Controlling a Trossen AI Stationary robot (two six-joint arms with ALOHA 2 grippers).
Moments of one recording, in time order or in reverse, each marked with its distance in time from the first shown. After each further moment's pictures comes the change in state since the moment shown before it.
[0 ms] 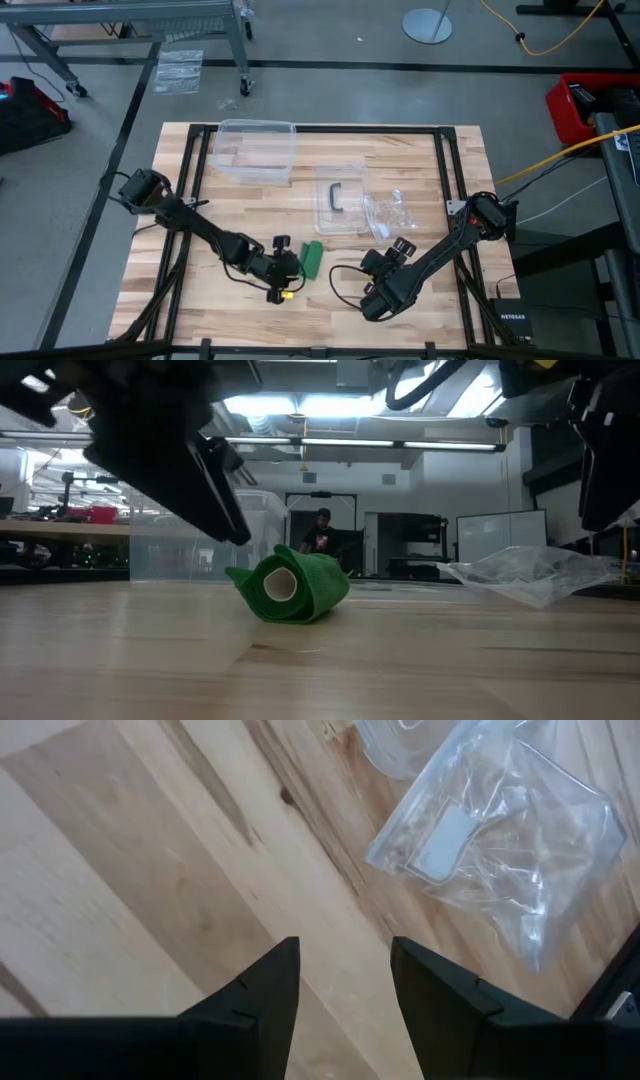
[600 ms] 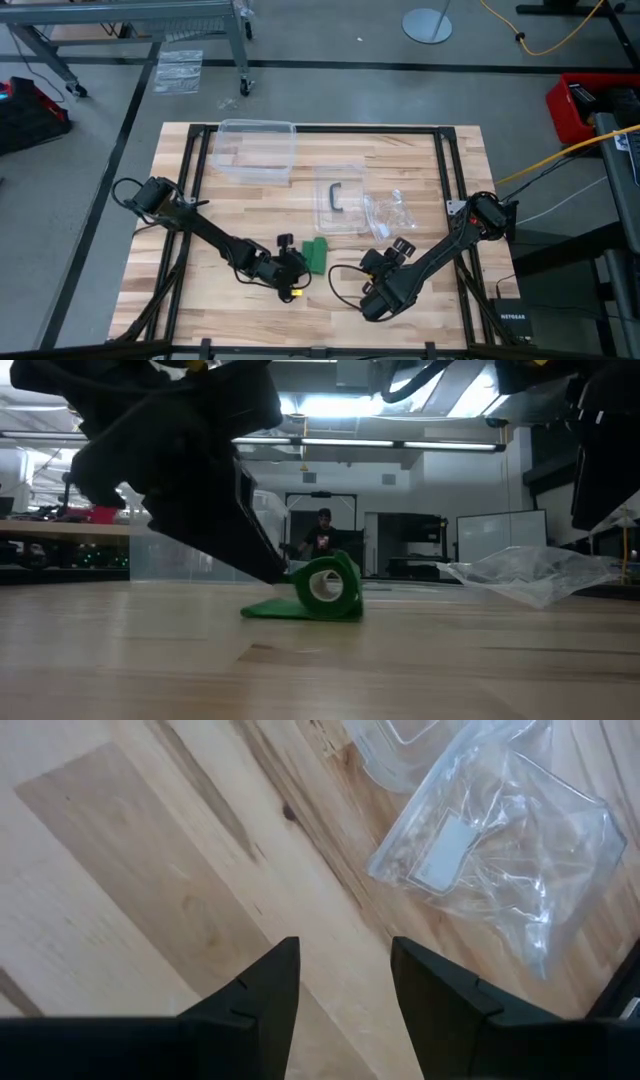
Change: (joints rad) left arm -0.002 0.118 0.000 0.136 -0.183 -0.050; right arm 0.000 0.000 0.000 0.017 0.027 0.024
